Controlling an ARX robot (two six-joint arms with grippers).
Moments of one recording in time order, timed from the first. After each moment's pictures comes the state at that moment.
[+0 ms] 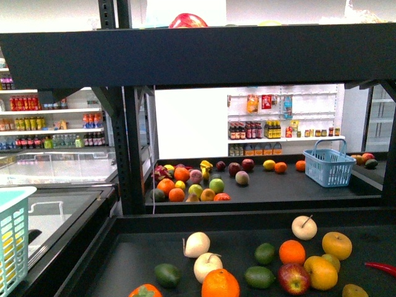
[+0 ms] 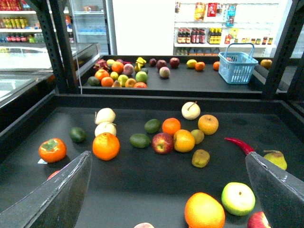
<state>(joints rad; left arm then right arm) 0.50 1.48 0.91 0.30 0.33 -0.90 0.00 0.01 0.02 0.00 0.00 0.00</state>
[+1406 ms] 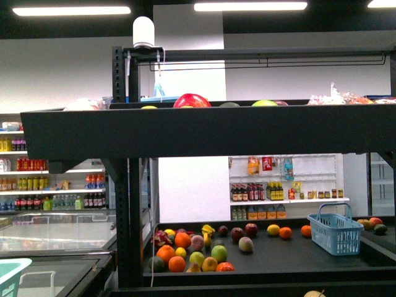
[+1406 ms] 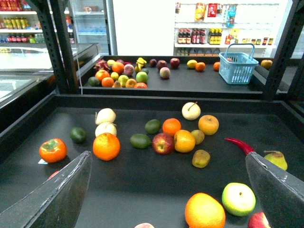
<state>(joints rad) 0.00 0.16 0.04 0.13 0.00 -0.01 0.00 0.01 0.02 0.00 0.00 0.00</state>
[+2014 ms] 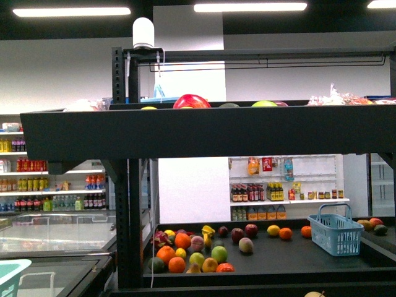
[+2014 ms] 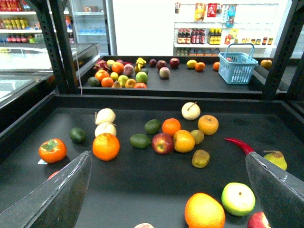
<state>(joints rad) 0.00 0.01 0.01 0.00 0.00 -0.01 0.00 0.01 0.02 0.00 0.00 0.00</state>
